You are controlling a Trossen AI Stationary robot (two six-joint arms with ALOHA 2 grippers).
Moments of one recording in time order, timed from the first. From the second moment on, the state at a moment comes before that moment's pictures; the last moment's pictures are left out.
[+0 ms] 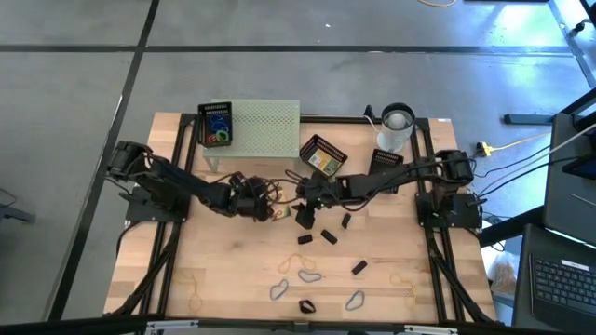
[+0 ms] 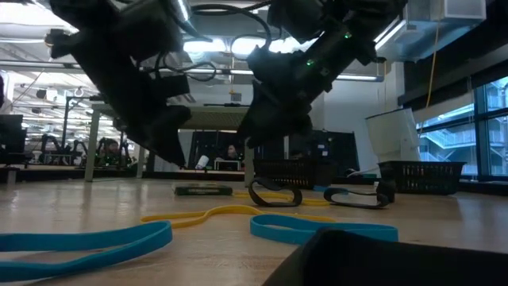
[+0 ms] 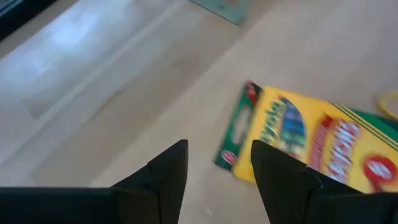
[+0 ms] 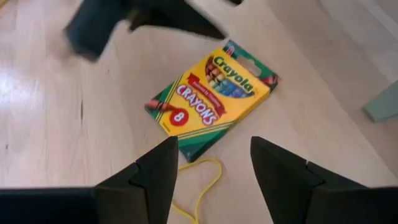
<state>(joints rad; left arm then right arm) -0.16 1.56 0.68 -0.25 -0.69 -0.75 0.08 1.85 1.11 -0.04 0.14 0.40</state>
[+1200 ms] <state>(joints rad) -0.07 1.56 0.50 0.10 -0.47 -0.74 0.10 1.85 1.11 -0.04 0.14 0.36</state>
